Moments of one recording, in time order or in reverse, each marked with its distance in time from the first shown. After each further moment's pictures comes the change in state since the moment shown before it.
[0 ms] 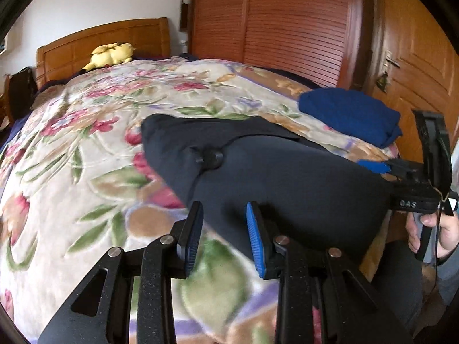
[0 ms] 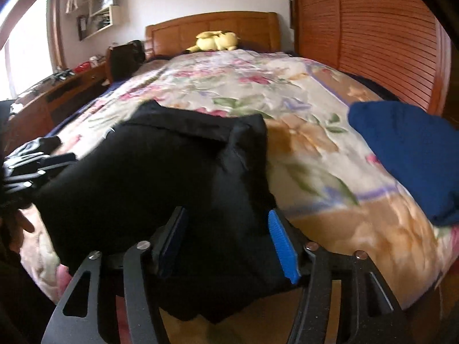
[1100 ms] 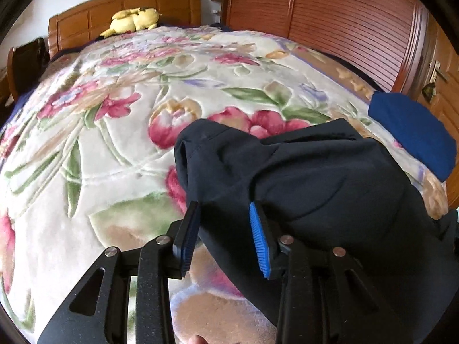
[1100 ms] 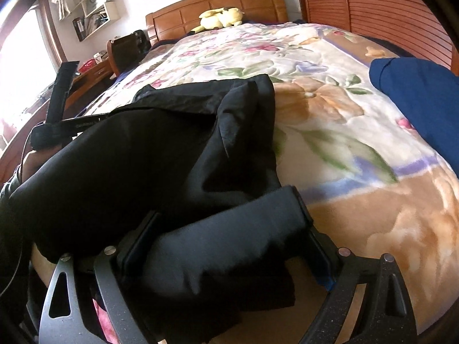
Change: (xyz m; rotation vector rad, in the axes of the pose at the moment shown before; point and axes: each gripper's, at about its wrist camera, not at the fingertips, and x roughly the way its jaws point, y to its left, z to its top) left arm 0.123 0.085 0.057 -0.089 0.158 0.078; right arm 0.056 -0.009 0.016 0.058 0.109 0.140
